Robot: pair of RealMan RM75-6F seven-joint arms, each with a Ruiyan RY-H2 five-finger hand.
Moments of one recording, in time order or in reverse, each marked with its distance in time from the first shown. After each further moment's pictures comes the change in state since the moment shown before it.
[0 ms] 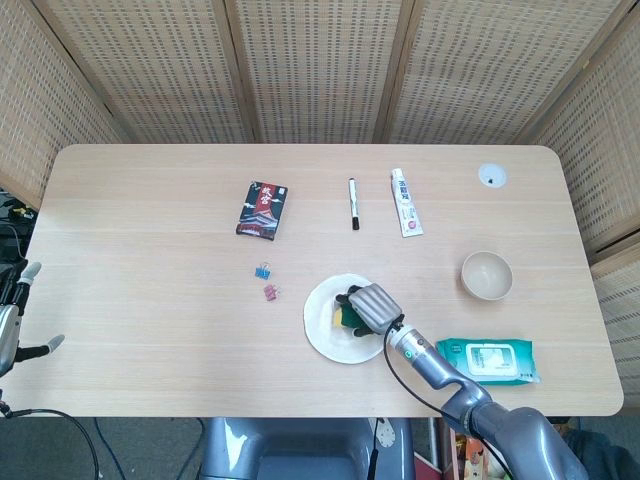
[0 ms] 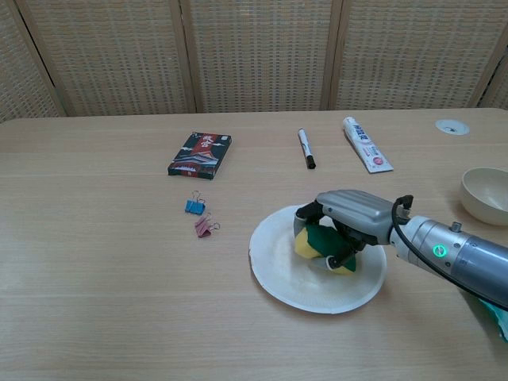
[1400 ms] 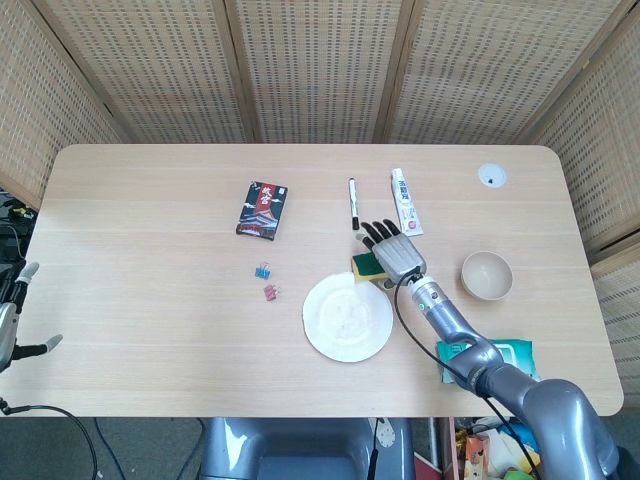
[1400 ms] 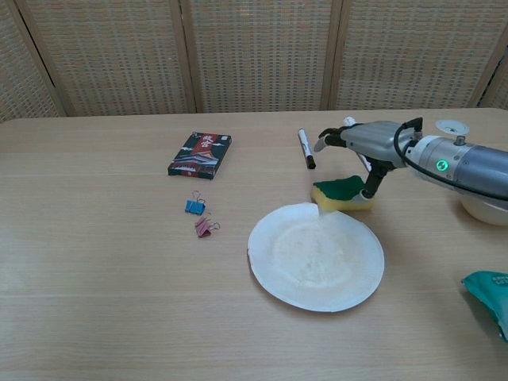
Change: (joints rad) left arm -0.016 0.023 -0.006 -0.002 -0.046 -0.062 -0.032; right arm 0.129 0.216 0.179 -0.171 0.197 -0.240 -0.418
